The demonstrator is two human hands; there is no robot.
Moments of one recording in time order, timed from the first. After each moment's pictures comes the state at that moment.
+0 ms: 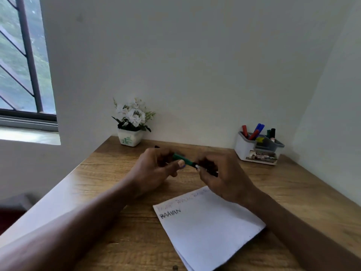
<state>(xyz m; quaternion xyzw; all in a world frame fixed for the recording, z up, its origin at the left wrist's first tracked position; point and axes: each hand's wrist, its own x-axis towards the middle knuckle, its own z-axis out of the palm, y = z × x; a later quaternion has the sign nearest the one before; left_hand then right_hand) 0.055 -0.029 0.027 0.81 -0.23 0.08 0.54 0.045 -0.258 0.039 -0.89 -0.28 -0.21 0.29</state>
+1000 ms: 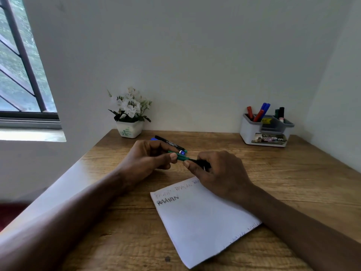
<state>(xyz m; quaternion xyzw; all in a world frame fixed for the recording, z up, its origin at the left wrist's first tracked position) 0.068 -0.019 0.017 0.75 -0.22 0.00 0.62 0.046 -0.253 0.013 -0.93 -0.20 -0.26 0.18</state>
